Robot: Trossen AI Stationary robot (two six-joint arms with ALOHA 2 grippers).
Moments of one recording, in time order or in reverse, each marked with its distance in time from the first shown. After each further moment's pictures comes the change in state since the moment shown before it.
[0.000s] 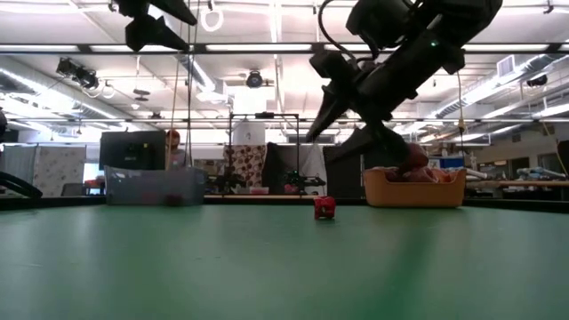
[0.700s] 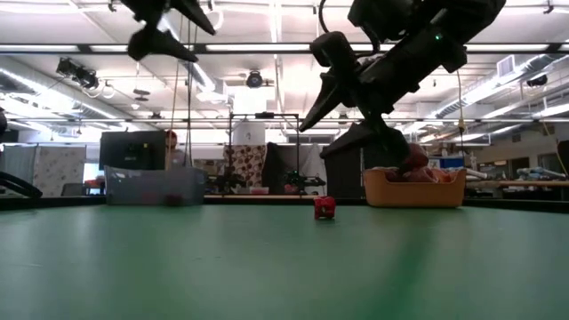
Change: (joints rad) left arm 0.001 0.081 0.000 0.072 -0.124 -0.323; right arm 0.023 -0.001 0.000 0.045 -0.095 0.055
